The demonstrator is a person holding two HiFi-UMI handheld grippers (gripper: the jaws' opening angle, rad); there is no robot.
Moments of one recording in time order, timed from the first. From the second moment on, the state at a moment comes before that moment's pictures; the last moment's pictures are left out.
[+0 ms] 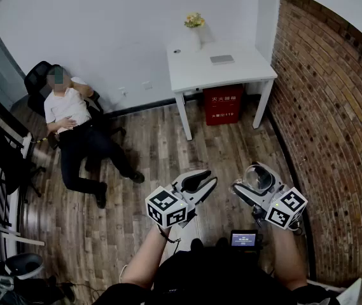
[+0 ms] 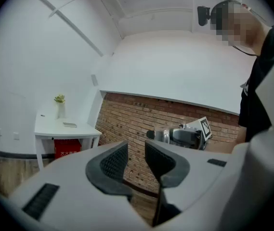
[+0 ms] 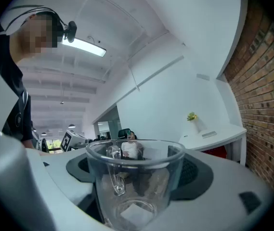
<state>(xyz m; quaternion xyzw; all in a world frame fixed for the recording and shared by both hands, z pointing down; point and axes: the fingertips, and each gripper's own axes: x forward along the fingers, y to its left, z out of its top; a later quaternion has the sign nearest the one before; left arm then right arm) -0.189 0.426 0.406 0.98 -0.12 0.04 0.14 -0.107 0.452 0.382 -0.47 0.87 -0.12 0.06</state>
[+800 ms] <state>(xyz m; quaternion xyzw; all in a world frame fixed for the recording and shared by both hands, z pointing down) -0.186 0.430 0.407 0.98 -0.12 0.04 0.15 -0.101 0.453 0.381 -0.48 0.87 -0.13 0.07</state>
